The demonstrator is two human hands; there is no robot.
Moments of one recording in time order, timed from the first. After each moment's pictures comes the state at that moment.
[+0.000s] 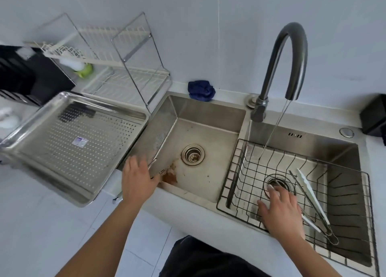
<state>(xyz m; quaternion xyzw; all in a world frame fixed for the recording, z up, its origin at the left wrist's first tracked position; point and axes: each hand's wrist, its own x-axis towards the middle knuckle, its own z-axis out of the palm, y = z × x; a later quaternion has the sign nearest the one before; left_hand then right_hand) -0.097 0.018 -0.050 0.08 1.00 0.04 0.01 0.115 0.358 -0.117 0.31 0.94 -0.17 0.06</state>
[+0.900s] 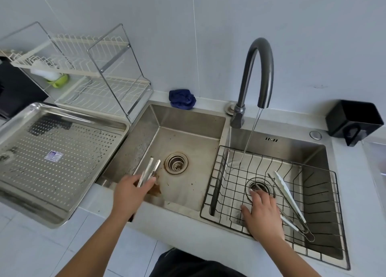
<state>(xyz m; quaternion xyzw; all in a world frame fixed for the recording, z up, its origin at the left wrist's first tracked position) -0.082 0.044 -0.037 0.01 0.94 0.33 0.08 0.115 0.360 -0.119 0.31 0.93 -0.19 0.05</state>
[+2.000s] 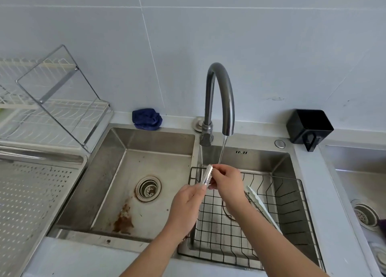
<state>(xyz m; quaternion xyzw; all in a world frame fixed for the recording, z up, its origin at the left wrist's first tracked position) -0.045 0.245 -0.021 0.19 0.78 0.53 0.27 -0.005 0.388 -0.007 0.36 0.64 -0.67 -0.13</state>
